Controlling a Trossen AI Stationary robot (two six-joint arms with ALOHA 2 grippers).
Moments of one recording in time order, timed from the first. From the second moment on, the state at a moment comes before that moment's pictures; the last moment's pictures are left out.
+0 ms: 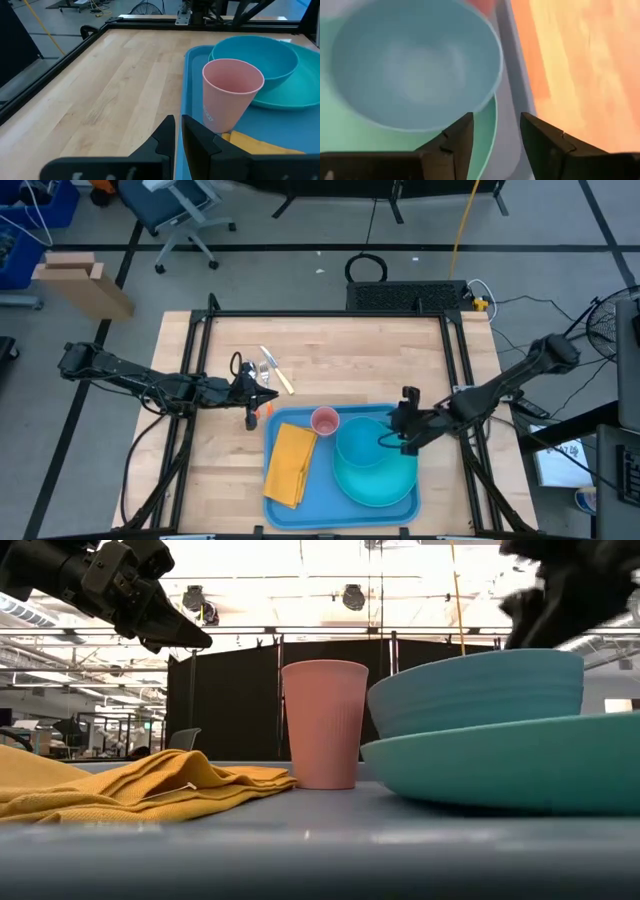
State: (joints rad) left arm -0.19 0.91 0.39 0.15 -0.34 -0.11; right arm 0.50 1.14 0.73 -0.59 0.45 0.38
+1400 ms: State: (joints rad) left arm -0.19 0.91 0.39 0.07 -0.31 -0.16; right arm 0.60 1.66 1.09 -0.67 0.31 0.03
